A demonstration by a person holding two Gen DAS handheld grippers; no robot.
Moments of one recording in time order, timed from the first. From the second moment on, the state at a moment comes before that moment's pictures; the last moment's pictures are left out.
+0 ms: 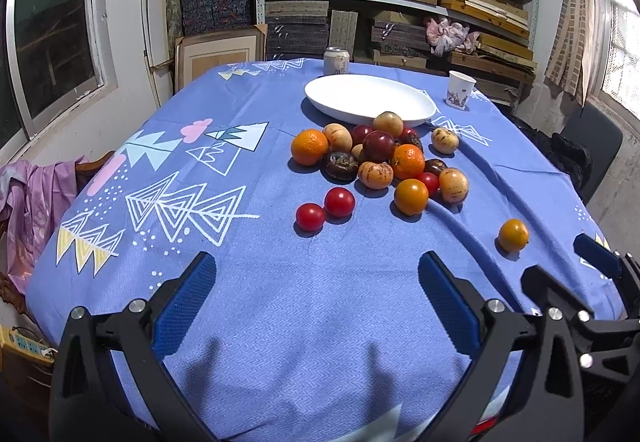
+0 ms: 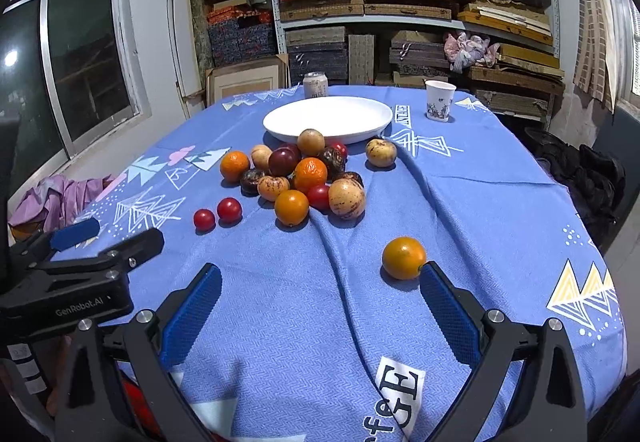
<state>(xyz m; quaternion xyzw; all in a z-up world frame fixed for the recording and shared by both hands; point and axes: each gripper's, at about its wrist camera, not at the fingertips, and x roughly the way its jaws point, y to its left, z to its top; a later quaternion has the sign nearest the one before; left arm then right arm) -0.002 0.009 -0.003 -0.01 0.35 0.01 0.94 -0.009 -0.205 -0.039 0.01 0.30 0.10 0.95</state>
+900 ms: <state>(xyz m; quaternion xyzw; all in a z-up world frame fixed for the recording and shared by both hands) -0.017 0.008 -0.018 0.00 0.35 0.04 0.93 -0.019 -0.197 -0.050 0.05 0.31 0.11 0.94</state>
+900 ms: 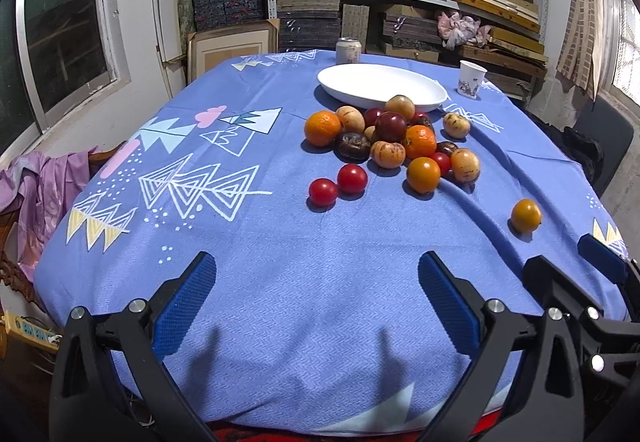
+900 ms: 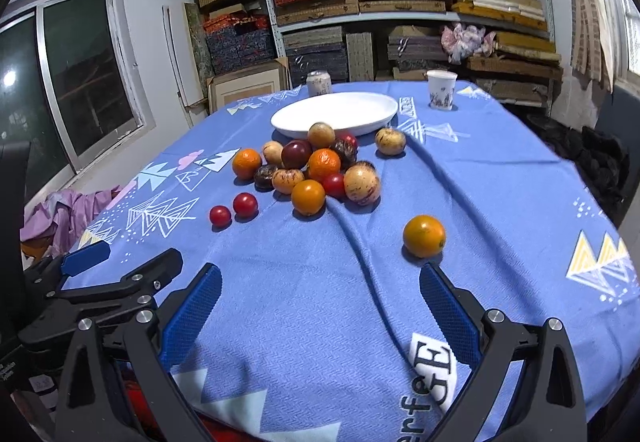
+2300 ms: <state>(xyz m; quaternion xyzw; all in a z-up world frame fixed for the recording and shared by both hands) 0.015 0.020 -0.039 0.01 0.39 0.03 0.92 0.016 -0.225 -0.060 -0.01 0.32 0.10 0.94</state>
